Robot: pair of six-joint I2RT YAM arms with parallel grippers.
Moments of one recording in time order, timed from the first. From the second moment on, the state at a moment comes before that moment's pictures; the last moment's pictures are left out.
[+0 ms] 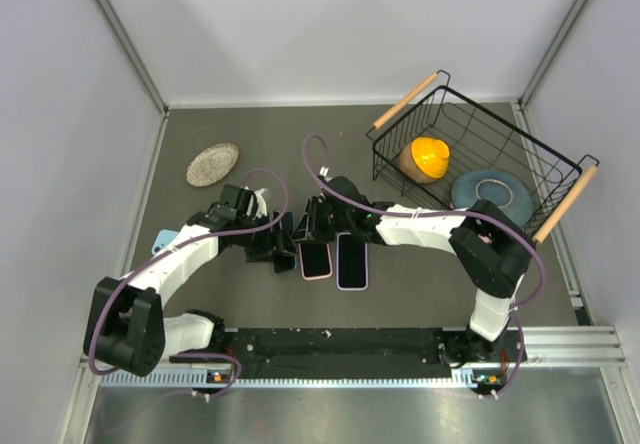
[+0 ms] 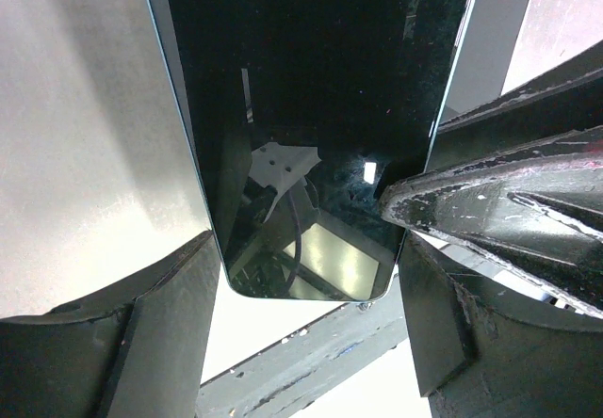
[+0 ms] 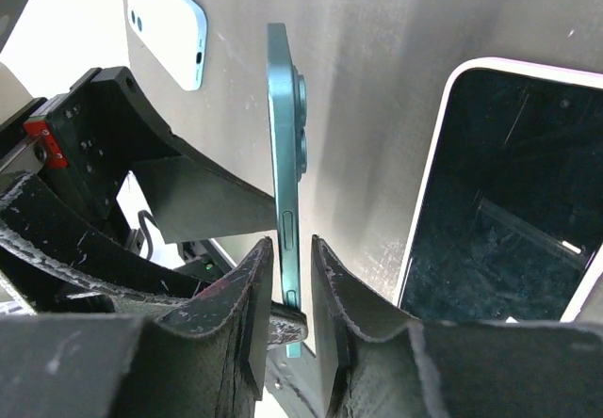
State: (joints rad) left arm -0.32 1.23 0.69 -0.52 0.45 -0.50; right arm 0.90 1.80 1.08 0.09 -0.27 0.99
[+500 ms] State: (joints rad) left arm -0.31 1.23 0.69 -0.53 0.44 -0.50; right arm 0.90 1.82 1.08 0.12 -0.30 0.99
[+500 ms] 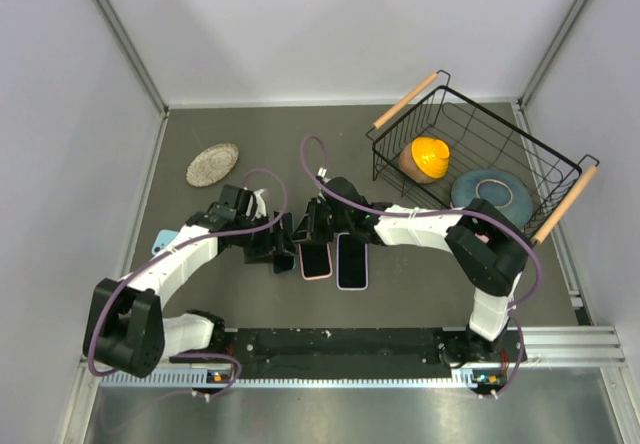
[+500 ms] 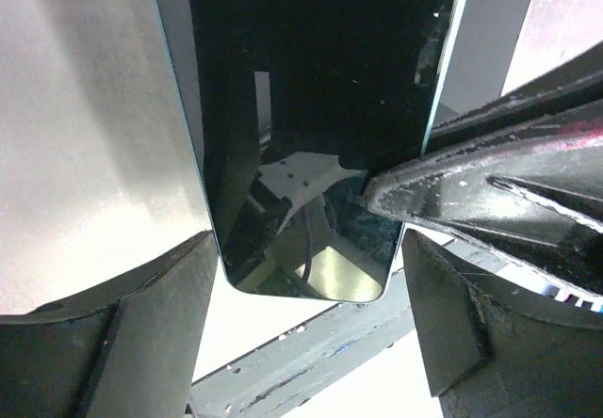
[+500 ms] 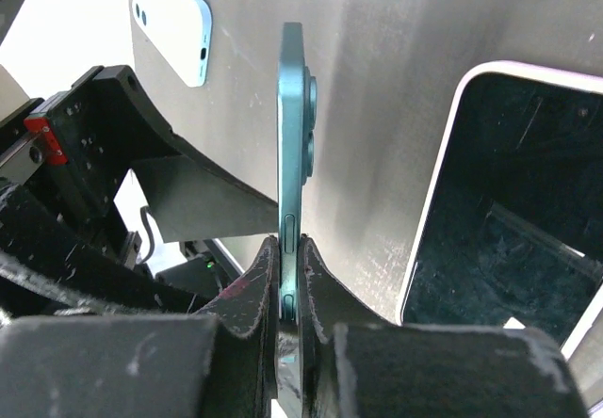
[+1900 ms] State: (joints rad) left arm 0.30 1.45 0.97 -0.86 -0.30 -0.94; right arm 0.83 1.14 0.89 -0.07 -0.19 0.72
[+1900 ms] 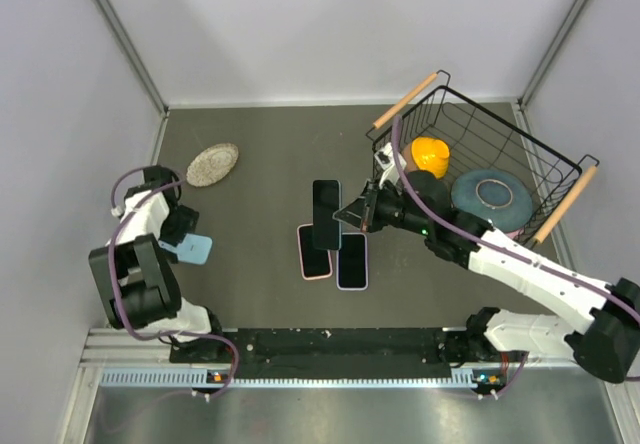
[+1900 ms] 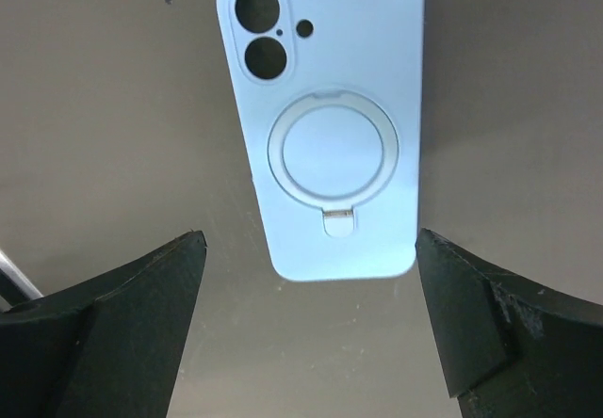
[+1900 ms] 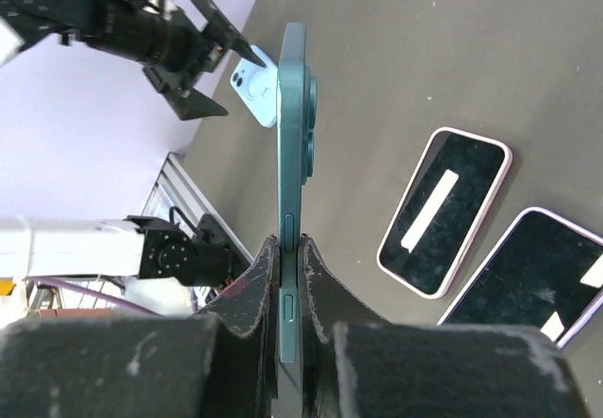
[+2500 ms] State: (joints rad) left arm 0.45 1.66 1.04 -0.66 -0.16 -0.69; right arm 0.83 1.03 0.84 -0.14 -0.15 0.69
